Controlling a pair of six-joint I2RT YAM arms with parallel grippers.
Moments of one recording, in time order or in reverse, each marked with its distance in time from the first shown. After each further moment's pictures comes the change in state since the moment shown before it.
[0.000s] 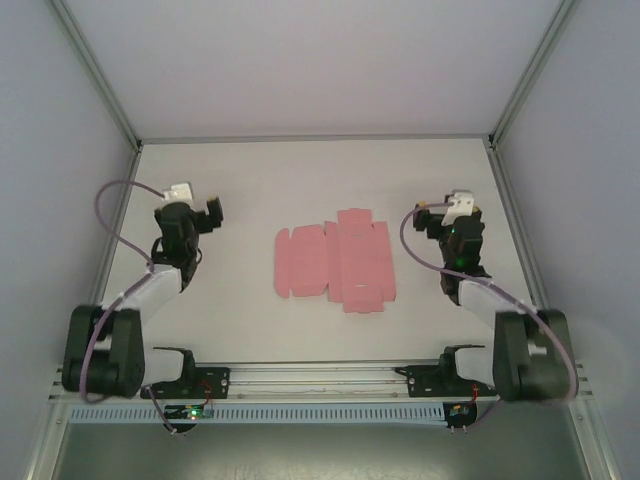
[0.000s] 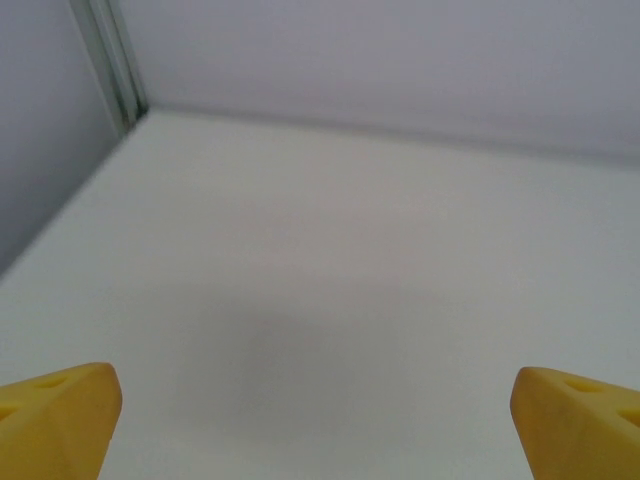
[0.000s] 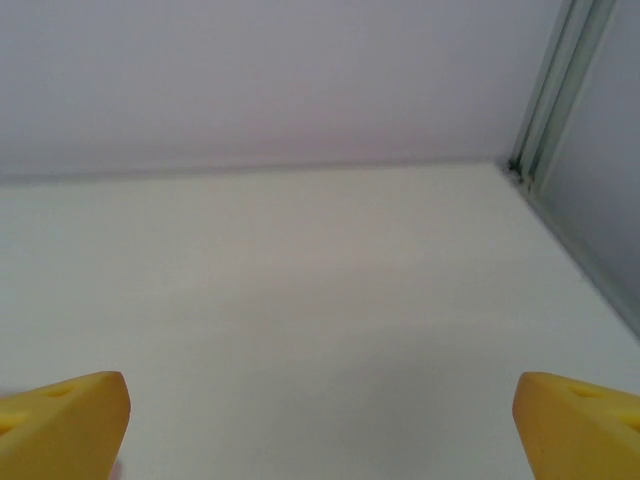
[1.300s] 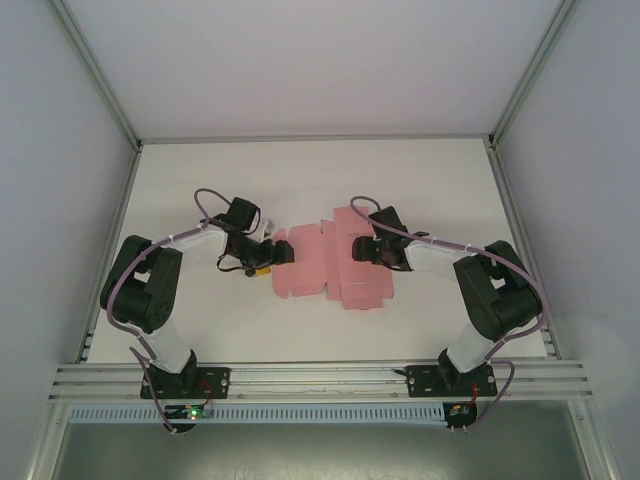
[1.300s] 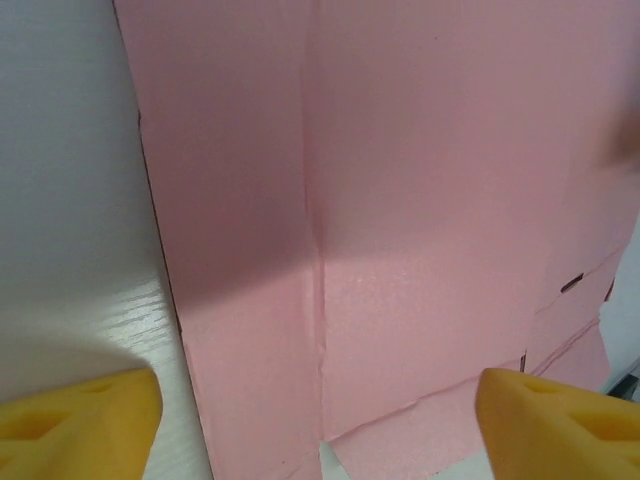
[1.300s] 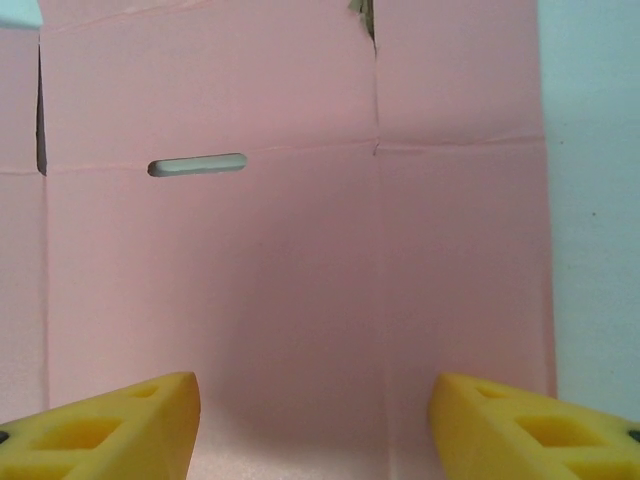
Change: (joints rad) left arm -0.285 0.470 0.337 -0.761 0.795 -0.358; right arm 0.423 0.445 0.353 -0.721 -0.087 0.434
